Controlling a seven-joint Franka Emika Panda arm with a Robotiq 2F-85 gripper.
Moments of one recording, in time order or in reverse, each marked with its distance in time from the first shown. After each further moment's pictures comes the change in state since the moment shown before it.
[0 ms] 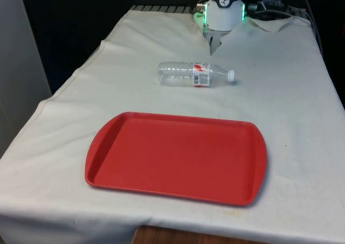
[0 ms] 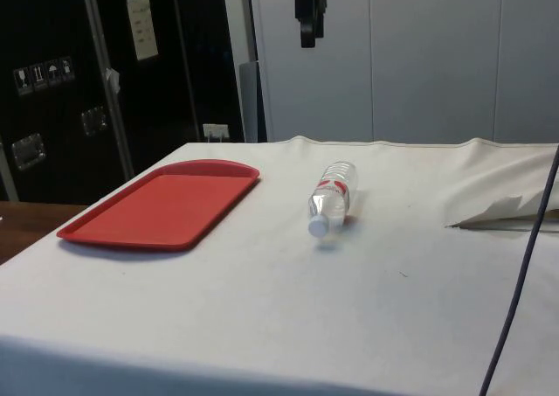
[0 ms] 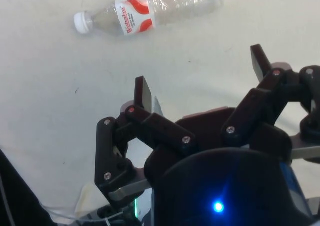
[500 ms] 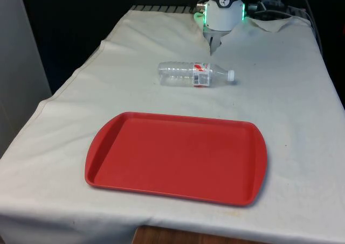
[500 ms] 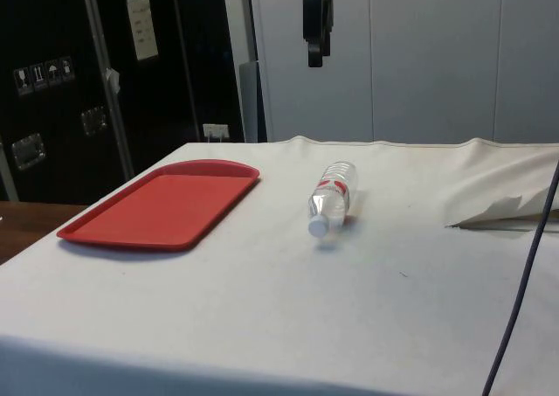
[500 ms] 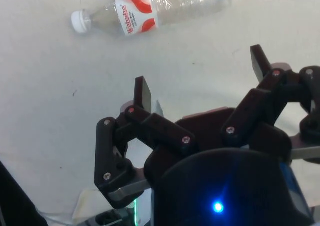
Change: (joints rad) arm 0.000 0.000 -0.002 -0.081 0.000 0.081 -0.001
